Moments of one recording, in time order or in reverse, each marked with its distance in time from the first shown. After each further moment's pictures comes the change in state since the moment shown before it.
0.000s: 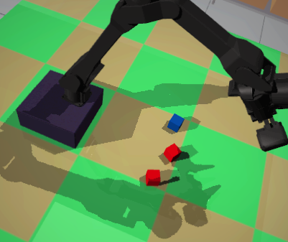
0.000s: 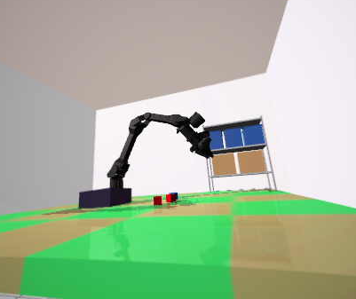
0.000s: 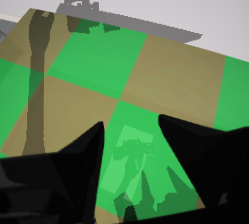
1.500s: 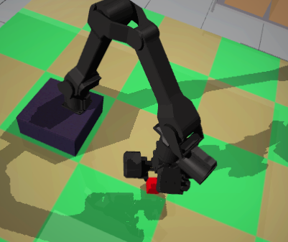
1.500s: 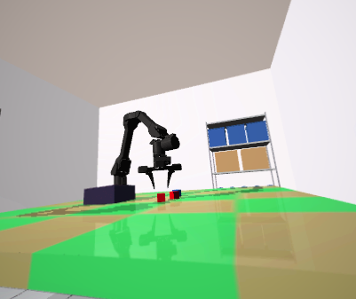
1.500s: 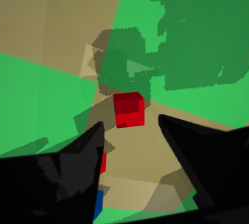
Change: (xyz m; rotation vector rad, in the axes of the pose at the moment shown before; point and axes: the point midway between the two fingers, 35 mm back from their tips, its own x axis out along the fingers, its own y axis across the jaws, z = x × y) arm -0.062 -0.055 -0.284 1.559 0.462 -0.627
